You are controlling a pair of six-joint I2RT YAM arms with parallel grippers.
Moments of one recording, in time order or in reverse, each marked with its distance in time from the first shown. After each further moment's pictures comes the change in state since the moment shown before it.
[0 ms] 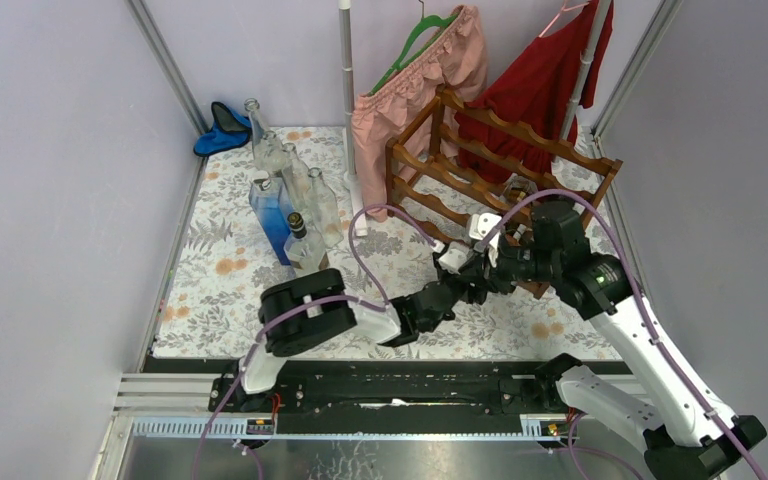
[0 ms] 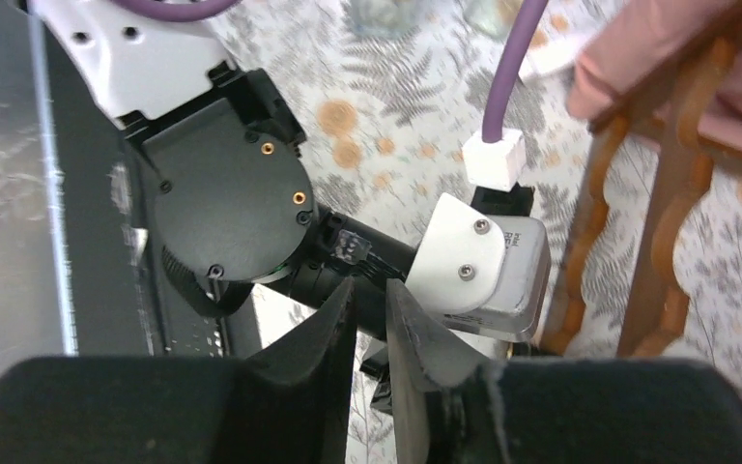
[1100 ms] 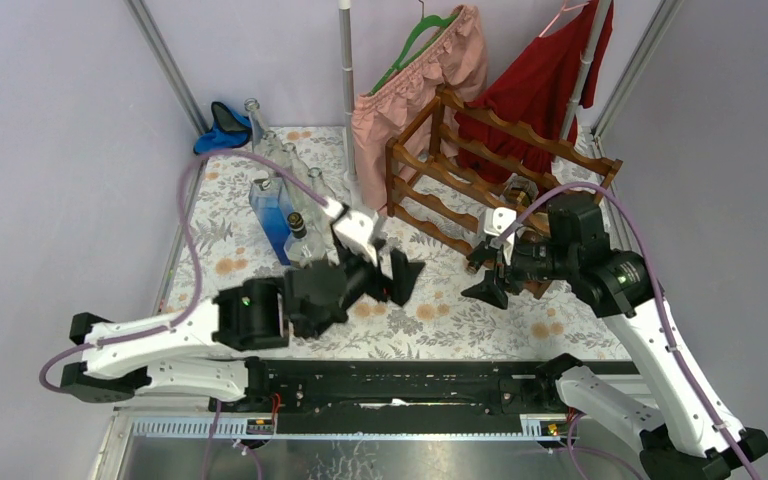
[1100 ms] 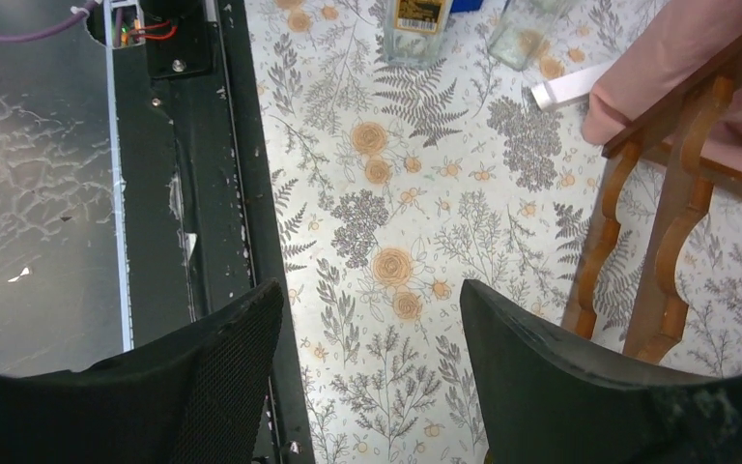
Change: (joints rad) left arm -0.229 -1.049 0.119 -1.324 -0.090 -0.065; right arm -0.048 -0.003 0.175 -0.183 -0.143 -0.026
